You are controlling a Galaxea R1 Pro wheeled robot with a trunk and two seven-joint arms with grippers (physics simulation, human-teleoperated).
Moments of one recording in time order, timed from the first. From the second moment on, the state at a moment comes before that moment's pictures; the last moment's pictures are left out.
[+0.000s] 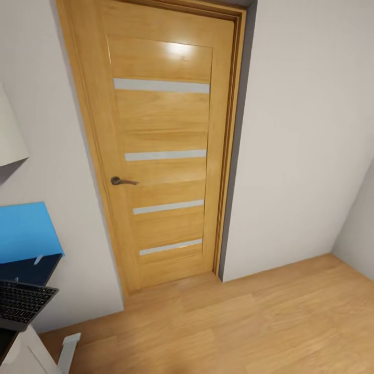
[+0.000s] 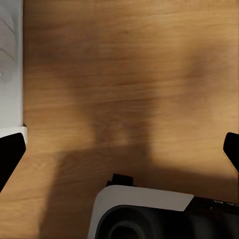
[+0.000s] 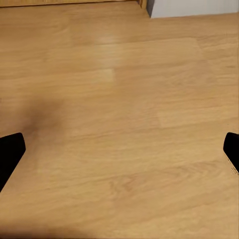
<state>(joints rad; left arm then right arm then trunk) 0.05 0.01 0.09 -0.24 0.09 -0.46 0.01 -0.01 0.01 0.00 -0.28 0.14 -0.64 -0.05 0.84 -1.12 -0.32</state>
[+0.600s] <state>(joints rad) 0.05 0.02 0.10 -0.24 0.09 -0.46 0.01 -0.01 0.01 0.00 -0.28 0.14 -0.64 -0.05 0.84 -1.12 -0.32</state>
